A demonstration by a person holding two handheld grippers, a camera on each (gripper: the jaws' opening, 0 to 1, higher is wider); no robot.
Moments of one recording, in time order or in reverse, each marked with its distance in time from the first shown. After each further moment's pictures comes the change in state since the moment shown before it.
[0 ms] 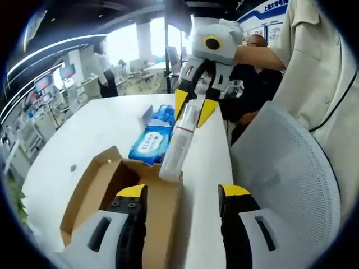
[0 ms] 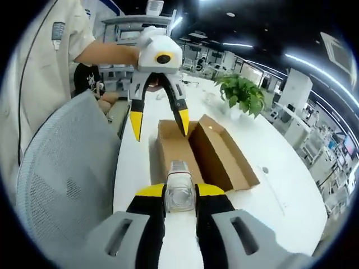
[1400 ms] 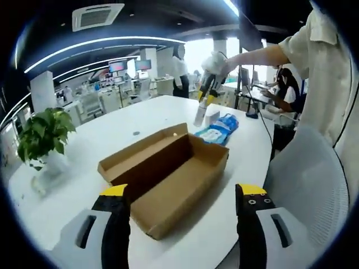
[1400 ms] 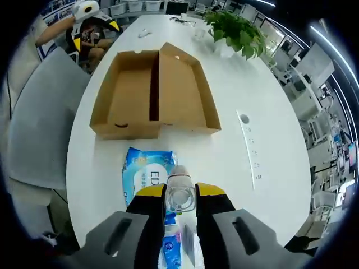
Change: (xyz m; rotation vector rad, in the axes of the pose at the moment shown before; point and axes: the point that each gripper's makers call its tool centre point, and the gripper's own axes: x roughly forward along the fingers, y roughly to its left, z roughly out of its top) left arm -0.096 0.017 -0.077 -0.309 -0.141 0.460; right arm 0.006 -0.165 -0.114 -0.058 0.496 0.106
